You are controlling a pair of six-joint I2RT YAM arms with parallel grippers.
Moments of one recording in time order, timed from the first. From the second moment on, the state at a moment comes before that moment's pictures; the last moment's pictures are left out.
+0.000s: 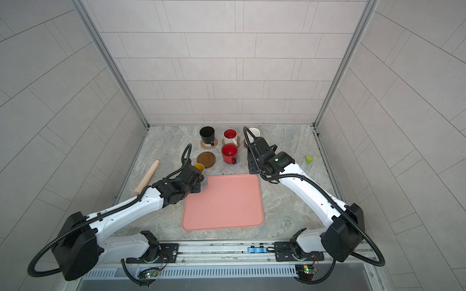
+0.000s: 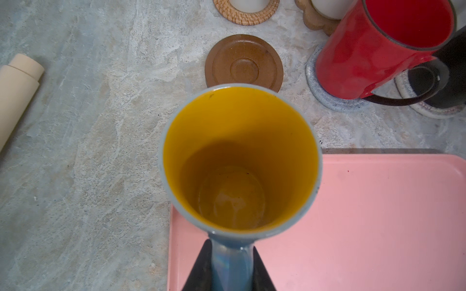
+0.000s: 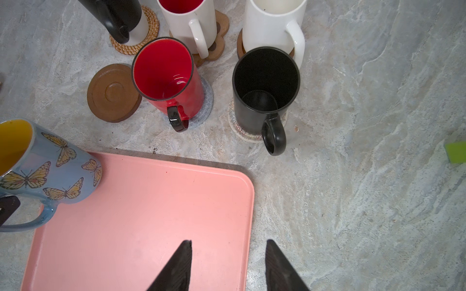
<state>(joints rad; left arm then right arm) -0.70 1.22 0.76 -0.51 -0.41 -0.63 0.54 1.35 1.25 -0.85 0.17 0.39</state>
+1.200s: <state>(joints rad) -0.70 1.30 0.73 -0.17 -0.60 -0.45 0.54 1.34 1.25 -0.85 0.18 0.40</state>
